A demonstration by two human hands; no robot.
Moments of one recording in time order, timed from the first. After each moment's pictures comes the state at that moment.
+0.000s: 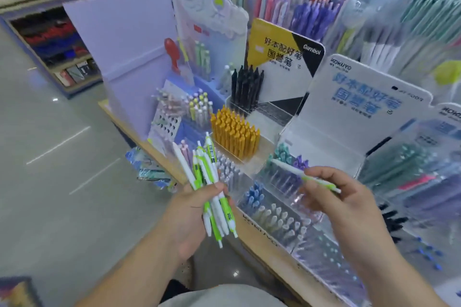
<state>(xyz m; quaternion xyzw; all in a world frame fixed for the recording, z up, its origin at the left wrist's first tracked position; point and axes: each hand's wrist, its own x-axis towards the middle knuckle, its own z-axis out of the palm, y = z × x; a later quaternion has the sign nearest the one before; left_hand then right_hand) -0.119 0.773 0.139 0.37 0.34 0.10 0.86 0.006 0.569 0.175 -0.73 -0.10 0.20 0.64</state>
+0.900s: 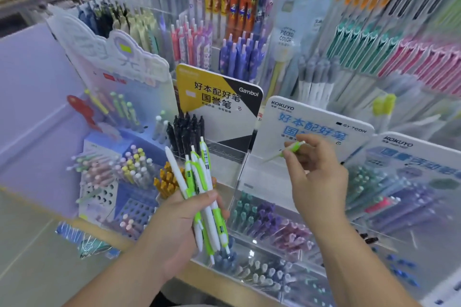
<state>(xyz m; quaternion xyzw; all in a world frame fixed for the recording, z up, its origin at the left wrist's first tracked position) 0.008 0.816 0.175 0.45 0.26 -0.05 0.86 0.112 0.626 0.172 -0.83 -0.08 -0.18 0.53</state>
